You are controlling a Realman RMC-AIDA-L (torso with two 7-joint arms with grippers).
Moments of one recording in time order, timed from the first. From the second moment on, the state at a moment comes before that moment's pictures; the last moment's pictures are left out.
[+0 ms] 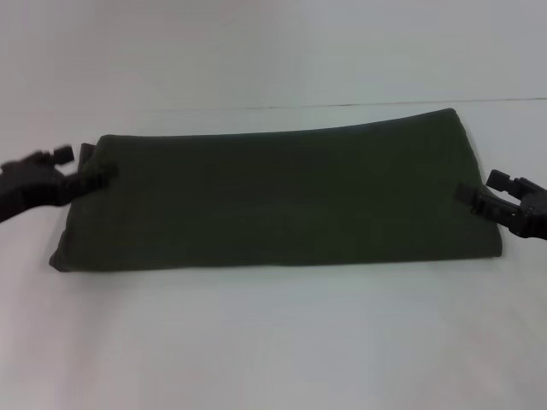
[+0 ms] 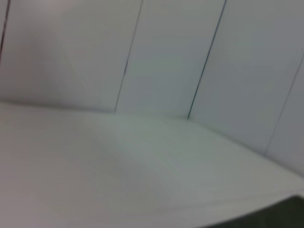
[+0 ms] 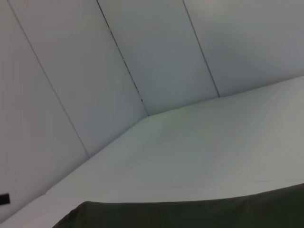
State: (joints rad) left arm -0.51 -2.16 0.34 0.83 2.06 1.33 -1.54; right arm 0.39 2.07 -0.48 -0.53 -1.78 -1.38 1.37
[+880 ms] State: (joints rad) left arm -0.49 -2.15 0.36 0.90 2.44 1.28 -1.82; right arm 0.41 2.08 -0.48 -0.52 -1.79 -1.36 1.38
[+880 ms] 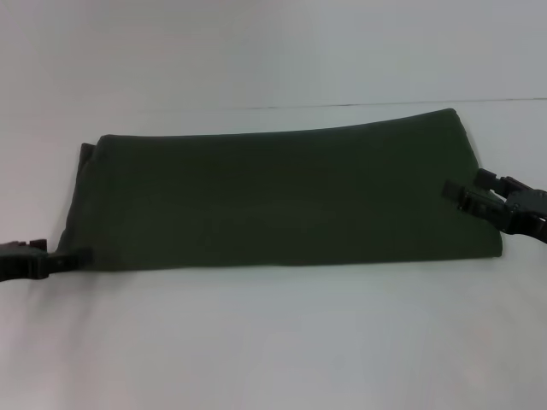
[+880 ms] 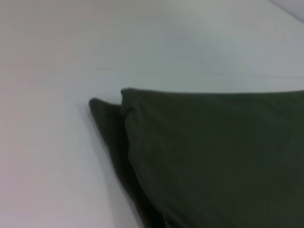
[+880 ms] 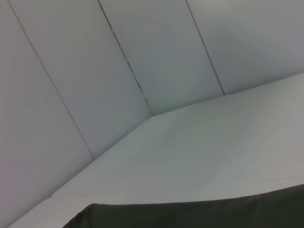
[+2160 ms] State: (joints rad) left arm -0.52 -2.15 0.37 0.85 2.46 1.24 -1.84; right arm 0.32 2.04 -0.47 -0.57 -1.94 -1.33 1.43
